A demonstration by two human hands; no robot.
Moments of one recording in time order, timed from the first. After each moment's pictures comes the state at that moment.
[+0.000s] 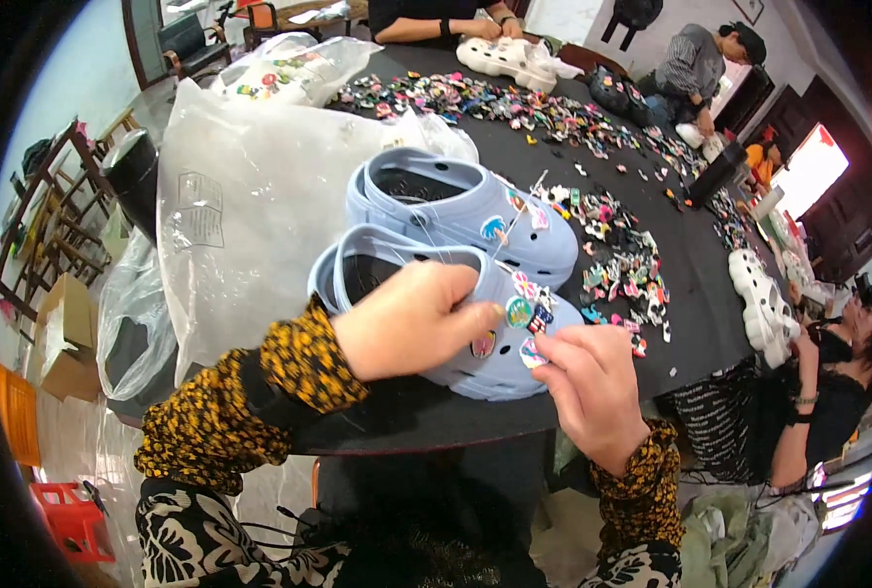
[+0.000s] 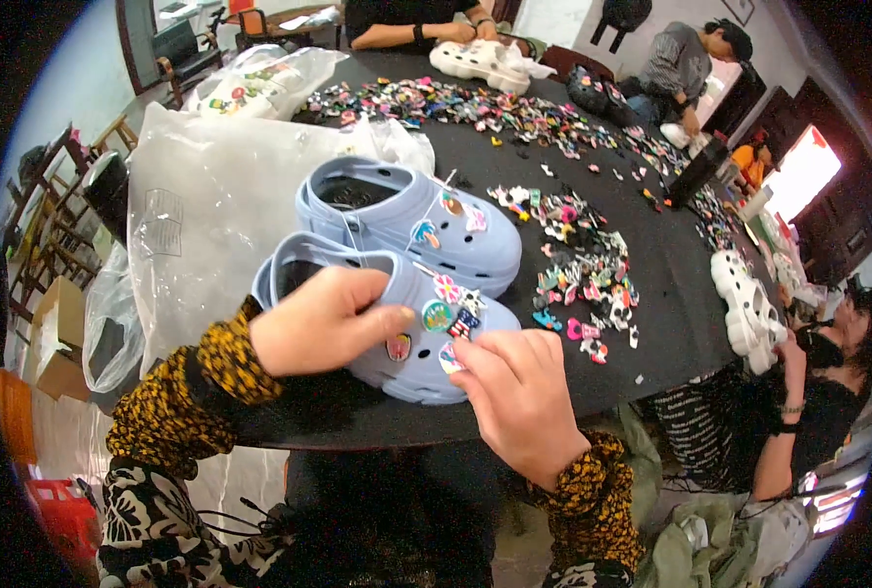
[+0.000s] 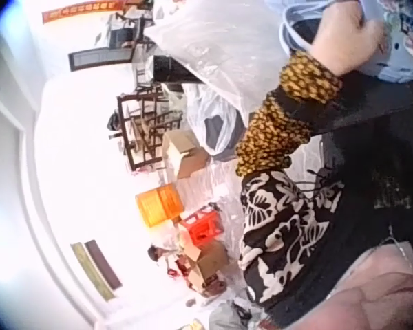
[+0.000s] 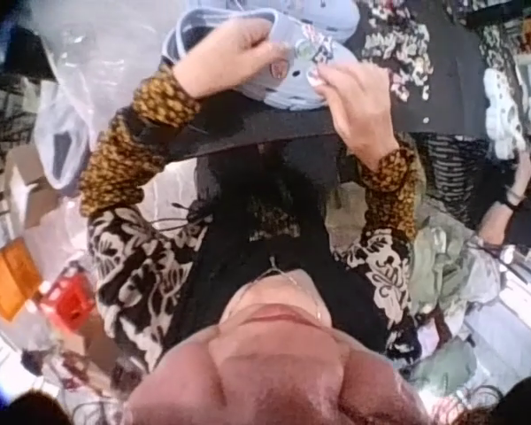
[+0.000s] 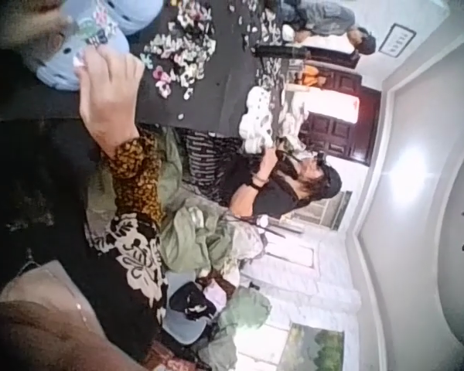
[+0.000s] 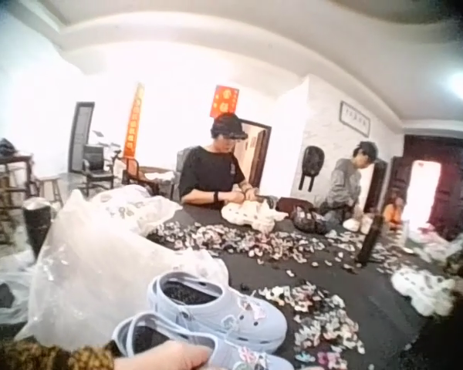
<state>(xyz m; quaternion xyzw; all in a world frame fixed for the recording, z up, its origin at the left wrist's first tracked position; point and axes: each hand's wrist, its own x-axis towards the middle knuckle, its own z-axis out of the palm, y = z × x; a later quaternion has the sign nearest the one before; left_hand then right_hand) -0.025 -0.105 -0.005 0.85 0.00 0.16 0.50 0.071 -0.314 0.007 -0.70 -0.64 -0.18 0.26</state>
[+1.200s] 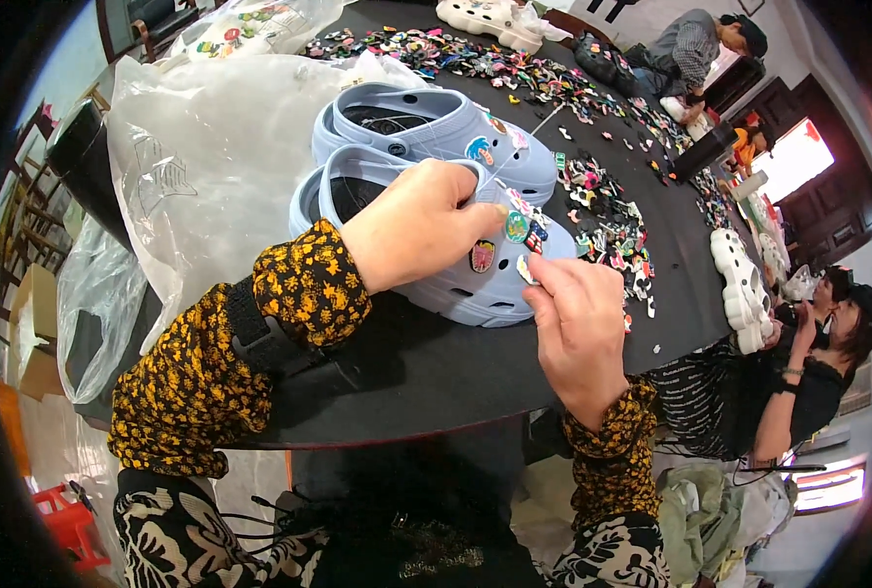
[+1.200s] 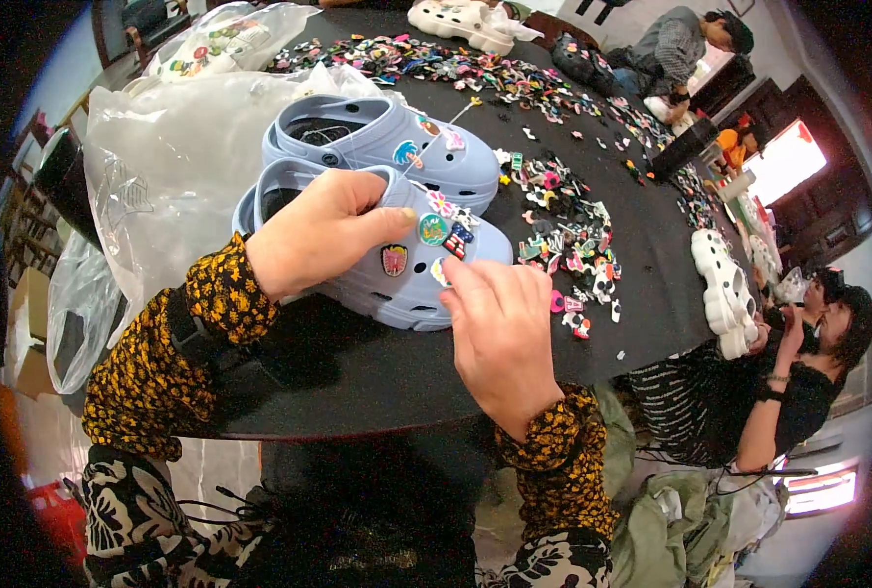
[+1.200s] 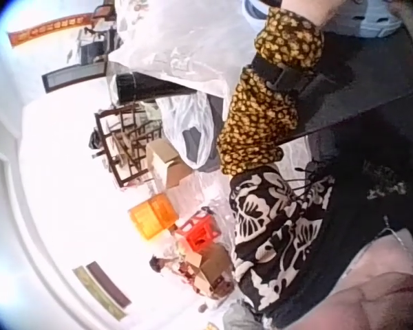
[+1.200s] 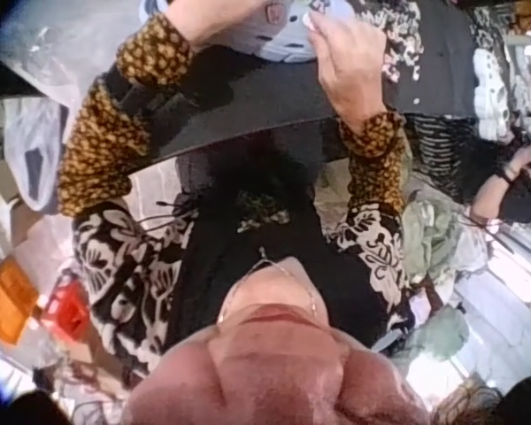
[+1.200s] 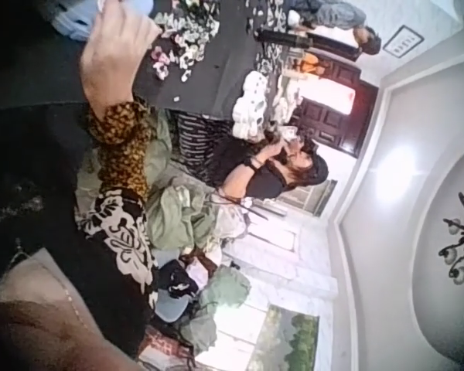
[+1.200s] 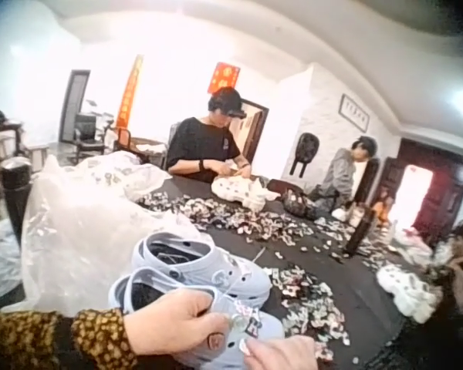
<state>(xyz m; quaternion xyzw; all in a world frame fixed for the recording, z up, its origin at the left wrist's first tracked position) 0.022 -0.088 -0.003 0.83 0.05 0.17 0.53 0.090 -0.285 -0.012 -0.74 -0.58 -0.25 0.24</state>
